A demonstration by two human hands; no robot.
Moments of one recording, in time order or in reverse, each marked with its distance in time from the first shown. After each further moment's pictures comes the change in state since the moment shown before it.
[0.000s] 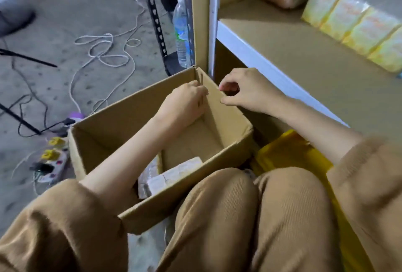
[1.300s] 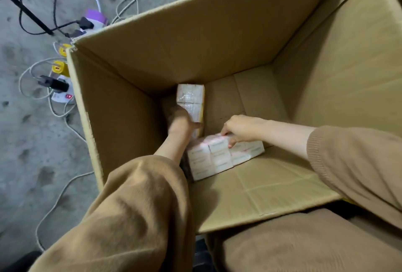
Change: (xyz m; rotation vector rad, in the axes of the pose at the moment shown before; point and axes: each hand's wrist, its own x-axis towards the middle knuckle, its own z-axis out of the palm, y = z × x) left_hand -0.041 -0.220 0.248 -0.386 -0.433 -1.064; right_hand 0.087 0.023 0.332 -0.242 -1.130 -0.239
